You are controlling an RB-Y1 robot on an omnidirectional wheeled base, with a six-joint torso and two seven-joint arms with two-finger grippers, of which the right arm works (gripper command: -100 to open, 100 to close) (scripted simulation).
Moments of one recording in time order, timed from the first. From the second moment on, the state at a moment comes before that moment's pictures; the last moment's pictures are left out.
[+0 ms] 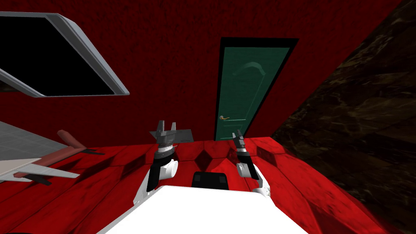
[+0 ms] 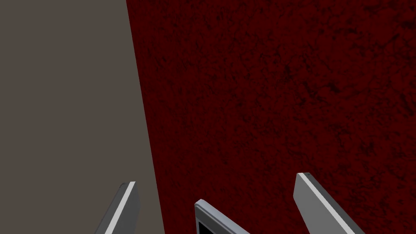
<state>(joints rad) 0.25 -0.17 0.07 -1.66 -0.10 -0.60 -0.07</state>
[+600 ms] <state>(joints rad) 0.18 -0.19 0.06 -1.49 -0.11 -0.61 -0.07</state>
